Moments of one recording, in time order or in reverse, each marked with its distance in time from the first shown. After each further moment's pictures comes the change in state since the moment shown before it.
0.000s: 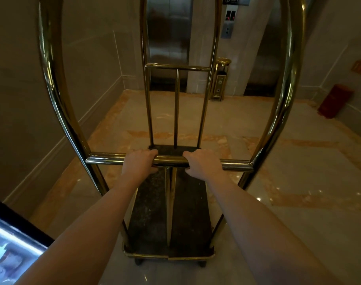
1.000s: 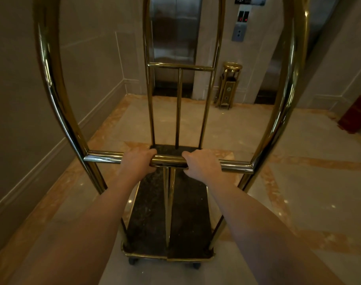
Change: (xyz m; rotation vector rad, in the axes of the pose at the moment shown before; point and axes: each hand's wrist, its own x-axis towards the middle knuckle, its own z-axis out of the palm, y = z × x) left_hand 0.280 -0.042 0.053 0.050 0.008 -0.033; right_hand 0.223 0.173 0.055 -0.049 0.035 -0.005
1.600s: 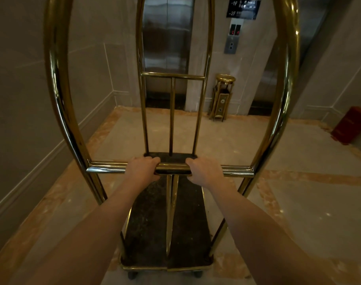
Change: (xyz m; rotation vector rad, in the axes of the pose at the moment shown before) left_hand 0.183 -0.025 0.031 0.021 -0.073 0.024; right_hand 0.149 0.105 0.042 -0.006 -0.040 0.090
